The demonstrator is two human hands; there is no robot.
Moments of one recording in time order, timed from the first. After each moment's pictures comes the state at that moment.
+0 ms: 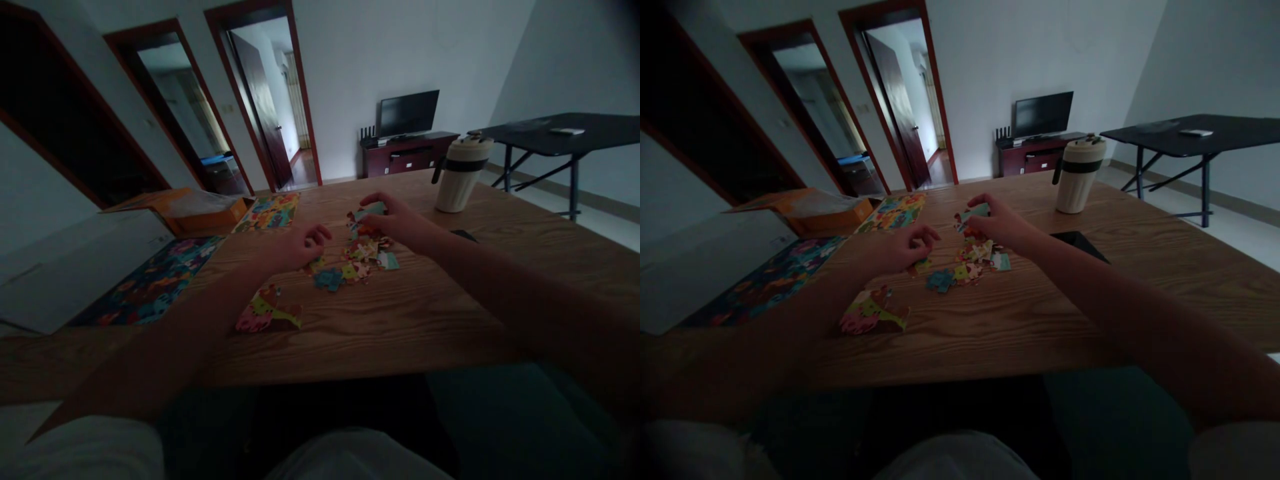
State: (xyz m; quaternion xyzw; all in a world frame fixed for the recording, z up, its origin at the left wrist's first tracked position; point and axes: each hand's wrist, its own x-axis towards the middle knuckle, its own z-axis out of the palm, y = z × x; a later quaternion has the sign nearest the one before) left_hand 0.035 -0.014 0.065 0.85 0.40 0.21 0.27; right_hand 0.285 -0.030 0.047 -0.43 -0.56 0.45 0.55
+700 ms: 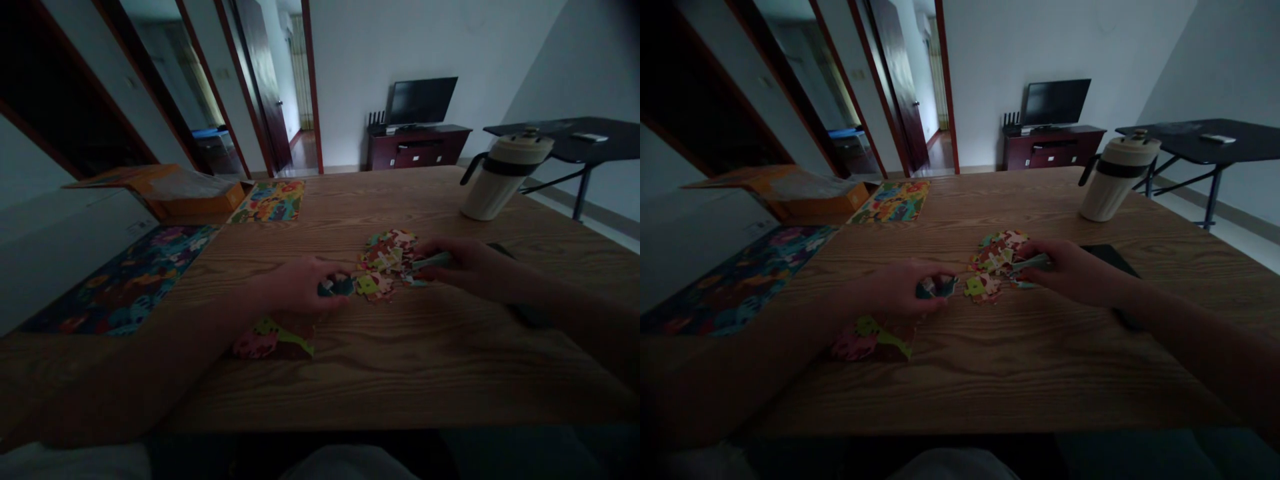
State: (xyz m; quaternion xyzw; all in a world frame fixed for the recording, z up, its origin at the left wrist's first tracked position) left_hand 0.009 -0.015 0.039 0.94 0.29 0.04 0.20; right_hand 0.343 -0.075 0.034 -0.54 -0.76 0.26 0.26
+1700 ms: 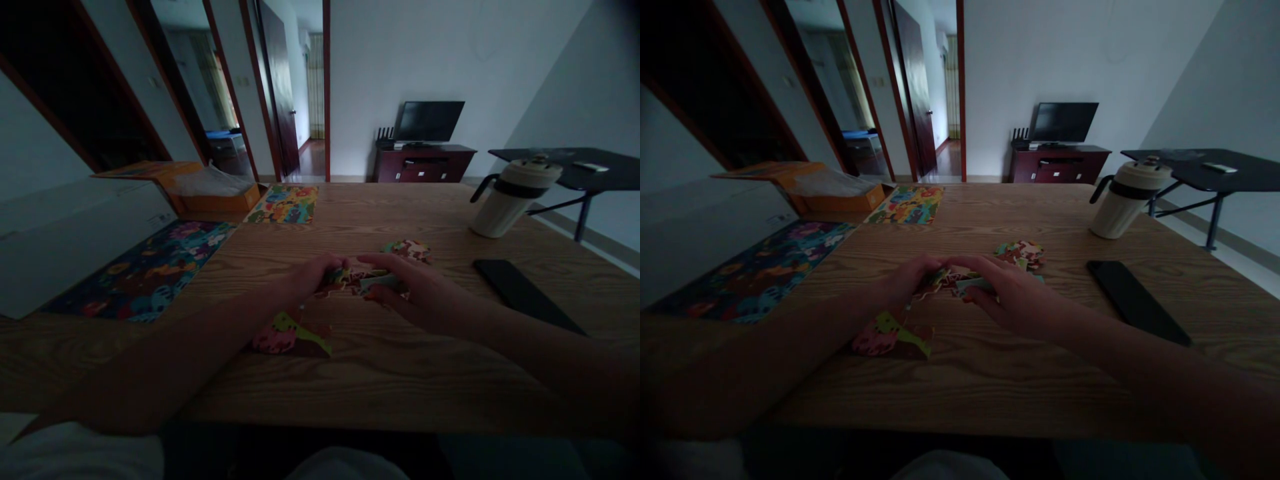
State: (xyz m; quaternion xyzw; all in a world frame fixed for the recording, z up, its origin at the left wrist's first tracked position) left_hand 0.004 -0.006 0.018 0.67 0.36 0.25 0.60; right_hand 0.236 -0.091 0.046 -0.41 -0.86 0.14 0.29
